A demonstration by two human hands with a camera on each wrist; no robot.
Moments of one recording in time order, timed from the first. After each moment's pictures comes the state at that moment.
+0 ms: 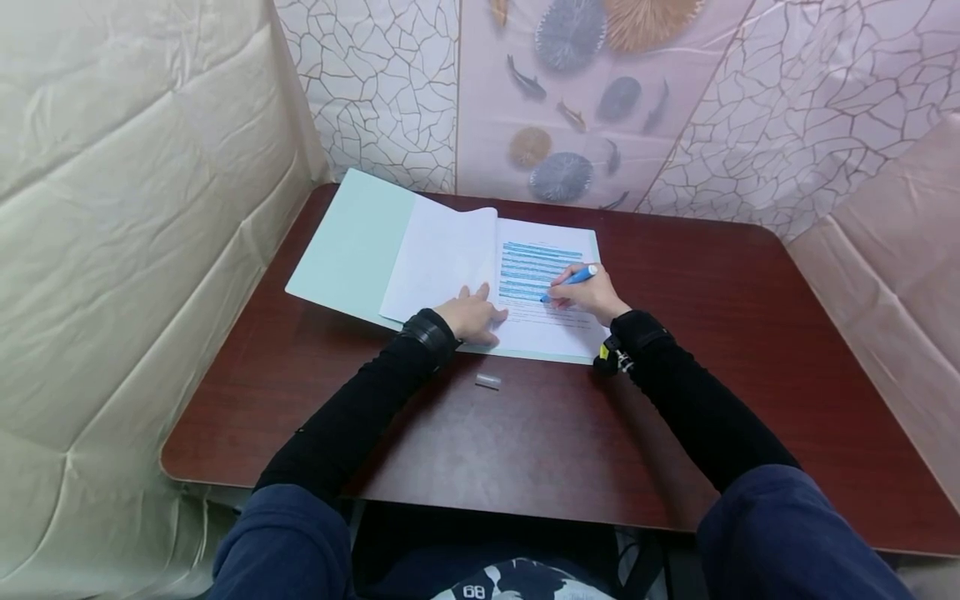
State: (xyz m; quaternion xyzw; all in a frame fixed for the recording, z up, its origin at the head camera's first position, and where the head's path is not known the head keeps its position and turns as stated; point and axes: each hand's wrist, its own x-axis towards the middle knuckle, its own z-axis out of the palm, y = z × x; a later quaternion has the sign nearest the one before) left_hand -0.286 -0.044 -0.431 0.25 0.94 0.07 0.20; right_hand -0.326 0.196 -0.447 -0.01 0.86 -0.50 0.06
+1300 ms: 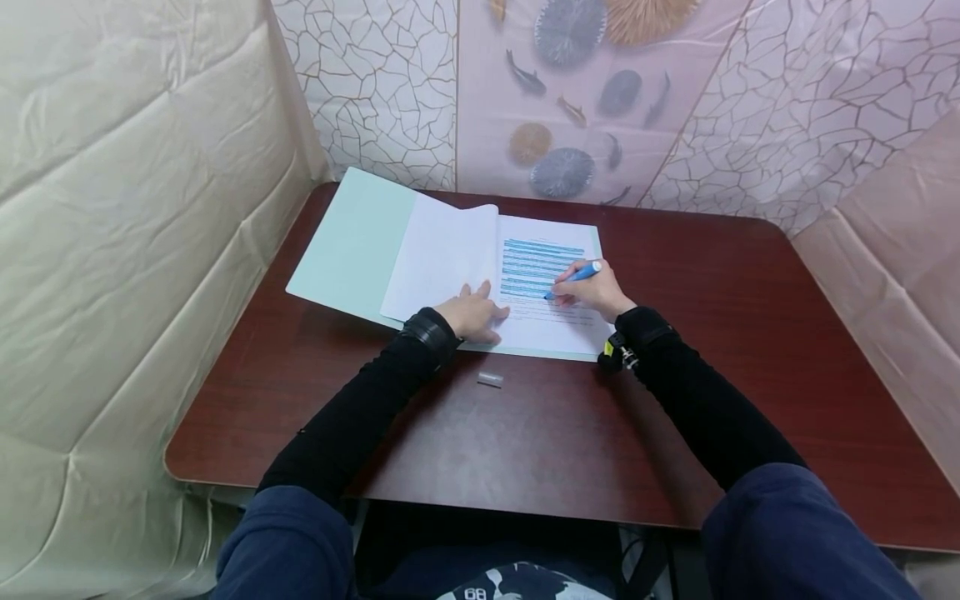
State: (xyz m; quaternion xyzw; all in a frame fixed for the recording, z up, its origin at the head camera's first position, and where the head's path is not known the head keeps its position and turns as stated) left_hand -0.288 -0.042 -0.433 0.25 0.94 0.07 0.20; right_hand -0.325 0.199 -0.445 -0.01 0.86 -0.50 0.06
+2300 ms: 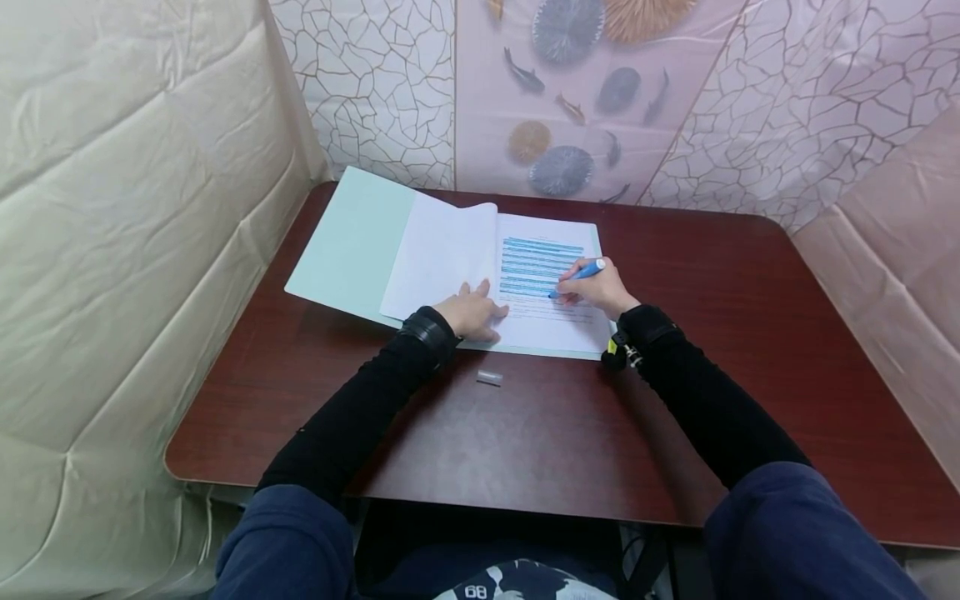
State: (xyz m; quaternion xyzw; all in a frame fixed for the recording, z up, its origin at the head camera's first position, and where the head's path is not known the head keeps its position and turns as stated) left_hand -0.288 -0.042 -0.431 0.25 0.94 0.07 0.20; right_hand -0.324 0.205 -0.442 -0.01 0.87 -0.49 0.05
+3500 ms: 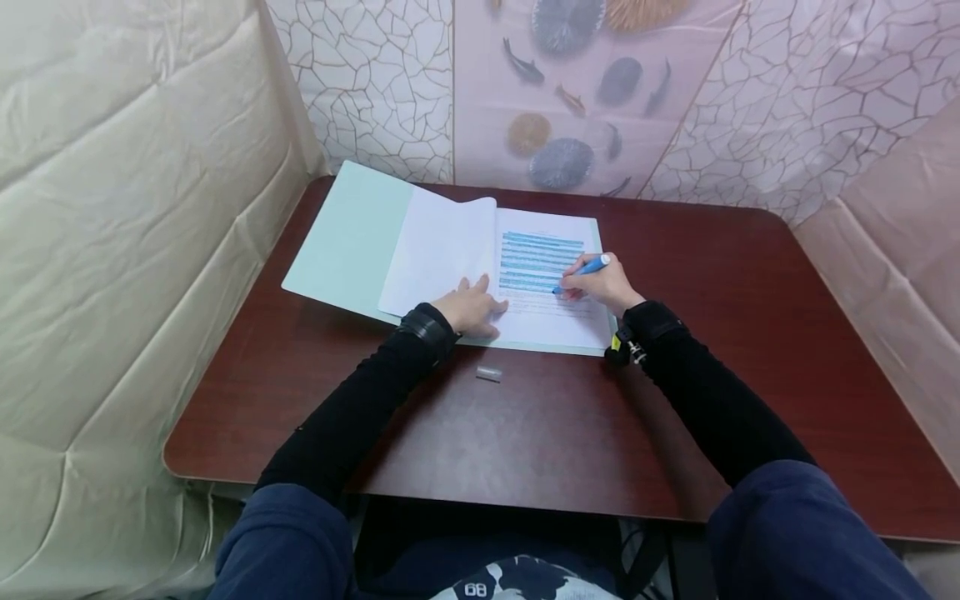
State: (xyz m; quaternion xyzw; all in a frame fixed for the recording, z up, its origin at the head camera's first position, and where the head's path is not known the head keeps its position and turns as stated) left_hand -0.290 -0.041 -0.433 0.25 0.95 0.06 0.20; right_hand -0.312 0.205 -0.426 -0.02 0.86 -0.51 0.07
